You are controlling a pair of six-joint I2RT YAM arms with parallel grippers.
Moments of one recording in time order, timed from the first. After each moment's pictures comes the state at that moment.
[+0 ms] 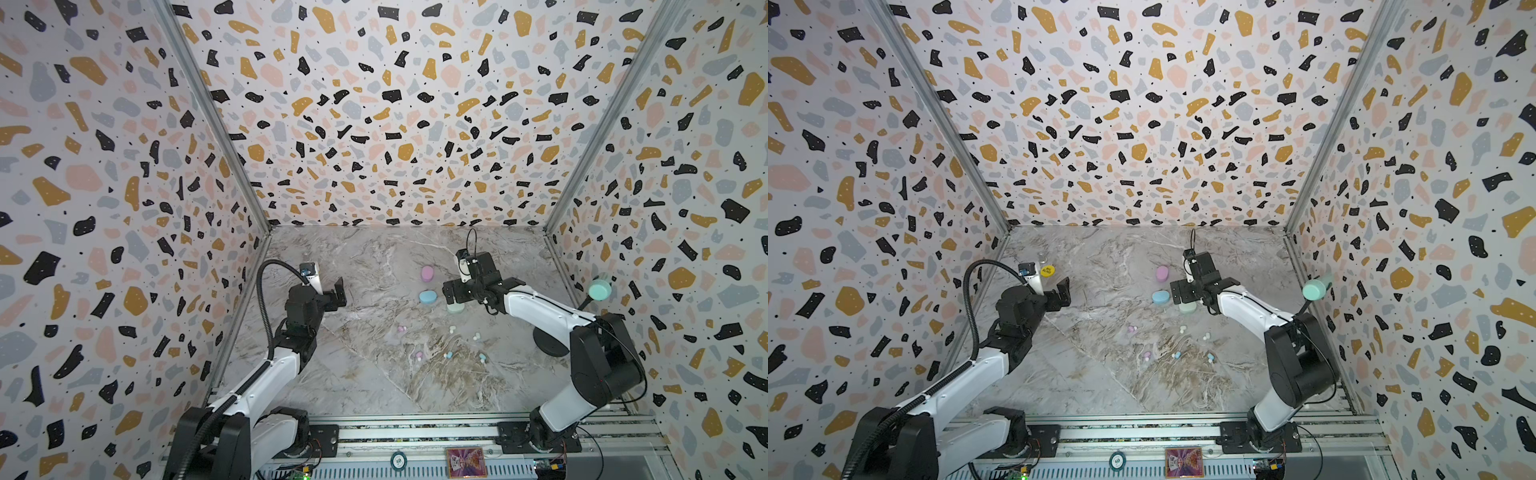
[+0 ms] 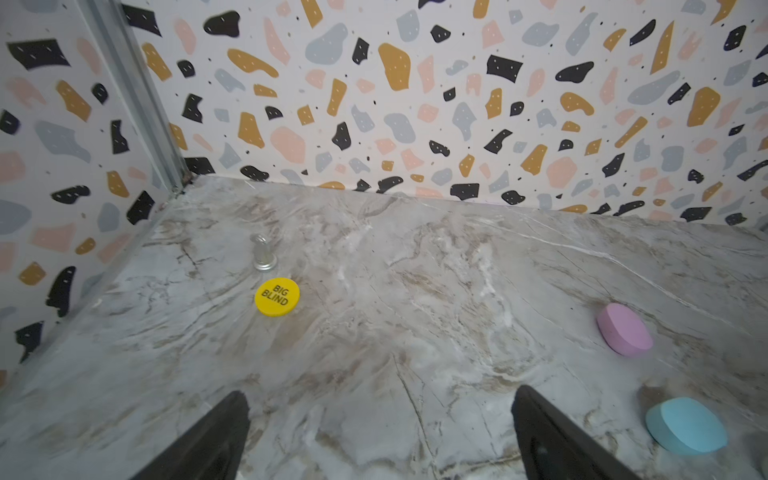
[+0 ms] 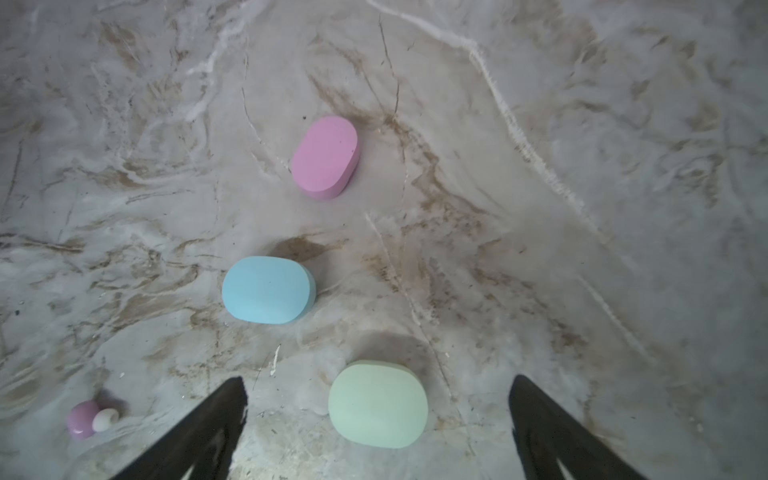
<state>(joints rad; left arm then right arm) -0.17 1.11 0.49 0.32 -0.08 -0.18 0.44 1.65 1.11 -0.37 -0.03 0.16</state>
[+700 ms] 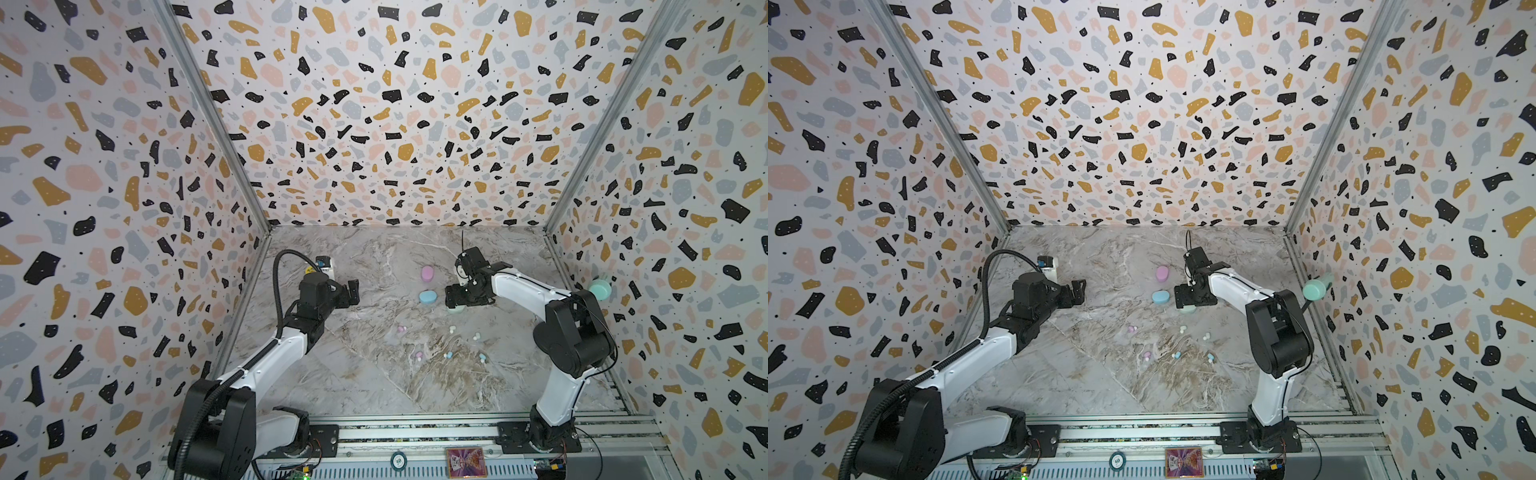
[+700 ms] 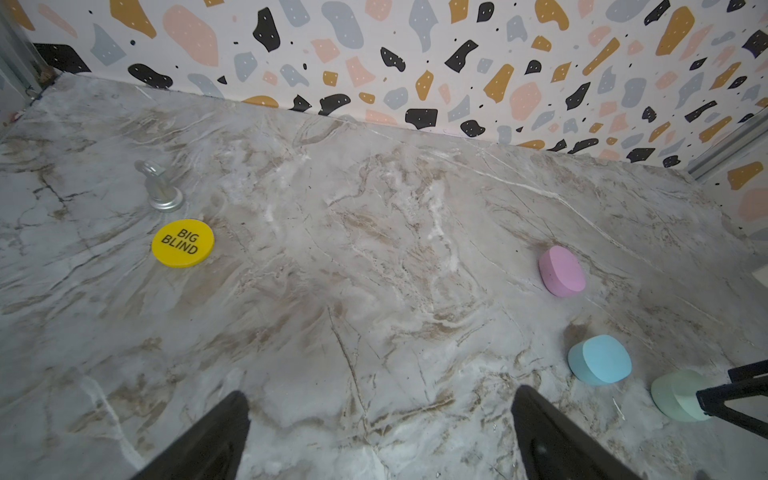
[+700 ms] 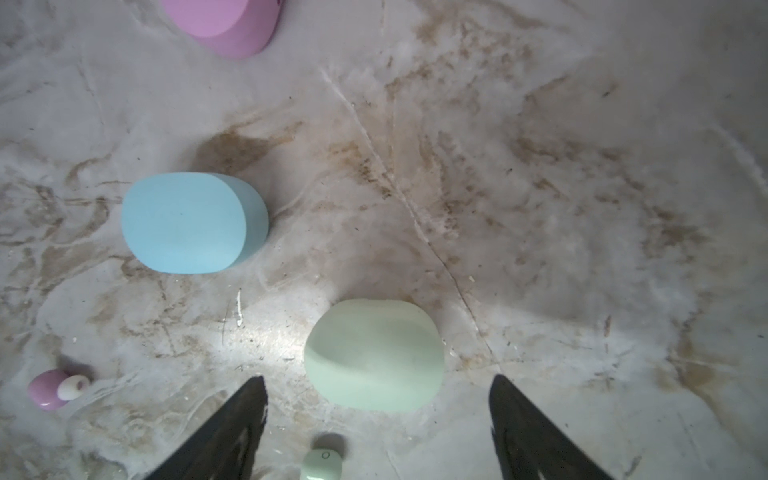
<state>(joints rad) -0.24 1.25 0.65 0.09 0.01 -0.25 0.42 1.82 1.27 -0.66 -0.08 0.23</state>
